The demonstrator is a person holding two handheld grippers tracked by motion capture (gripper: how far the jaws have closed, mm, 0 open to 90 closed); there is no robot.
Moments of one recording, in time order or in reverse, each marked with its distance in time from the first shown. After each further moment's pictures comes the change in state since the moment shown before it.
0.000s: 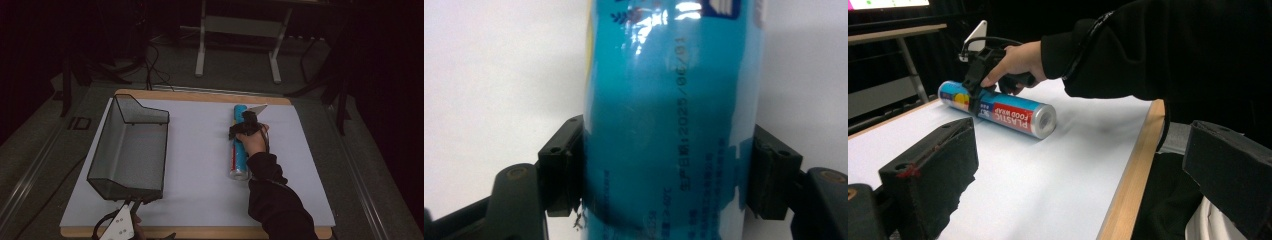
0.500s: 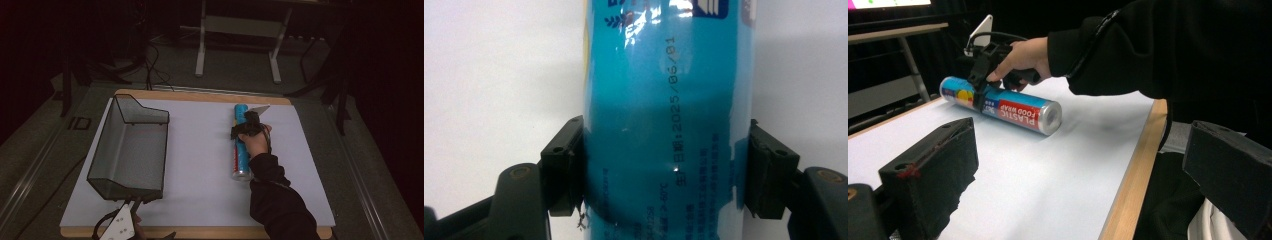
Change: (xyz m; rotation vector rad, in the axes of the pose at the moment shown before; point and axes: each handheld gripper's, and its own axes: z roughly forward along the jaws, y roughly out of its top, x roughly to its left) left arm 0.001 -0.001 0.001 0.006 0.004 0.001; right arm -0.003 -0.005 -0.008 -0.038 -0.011 -0.015
